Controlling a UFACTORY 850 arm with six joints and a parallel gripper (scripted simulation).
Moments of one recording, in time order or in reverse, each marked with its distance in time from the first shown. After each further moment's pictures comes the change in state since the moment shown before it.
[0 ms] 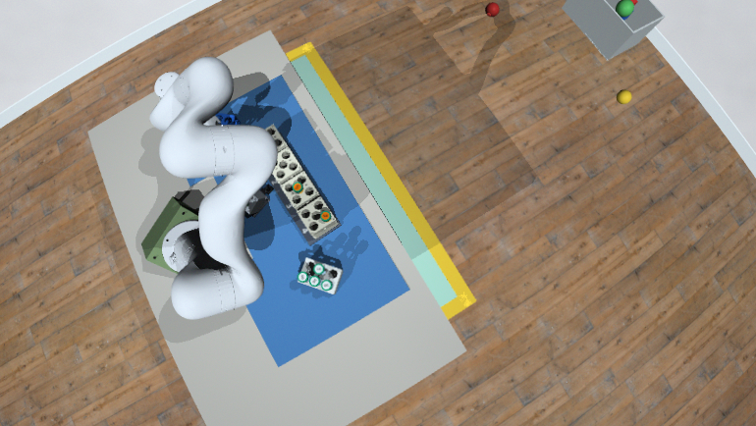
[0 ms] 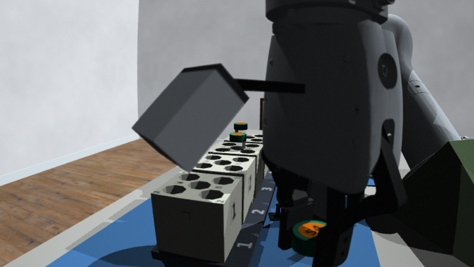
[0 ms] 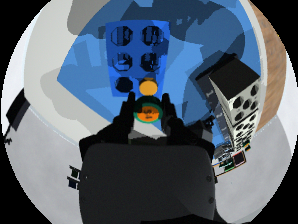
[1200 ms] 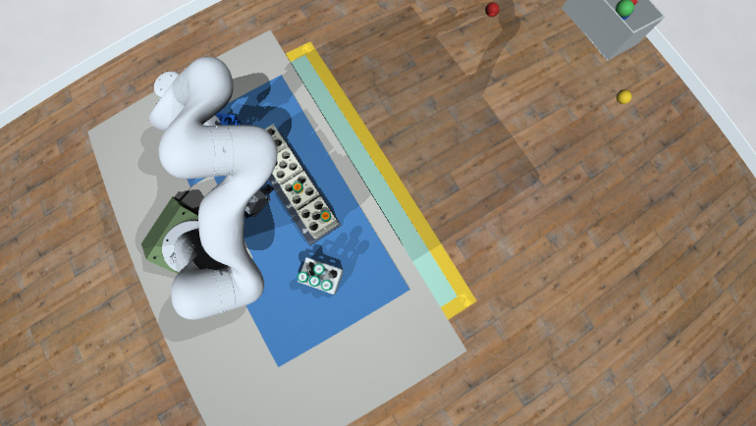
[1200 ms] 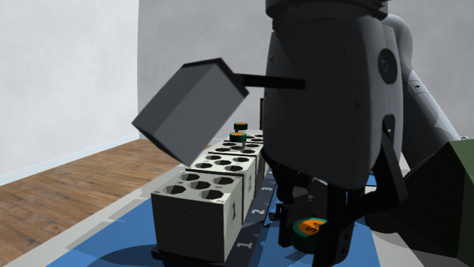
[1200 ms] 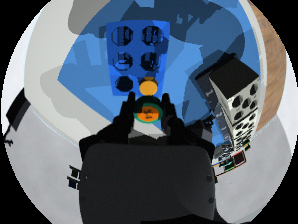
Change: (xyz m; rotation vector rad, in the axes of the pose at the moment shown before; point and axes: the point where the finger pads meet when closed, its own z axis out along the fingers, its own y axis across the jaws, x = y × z) arm 0.000 0.000 -0.003 0.000 0.000 0.000
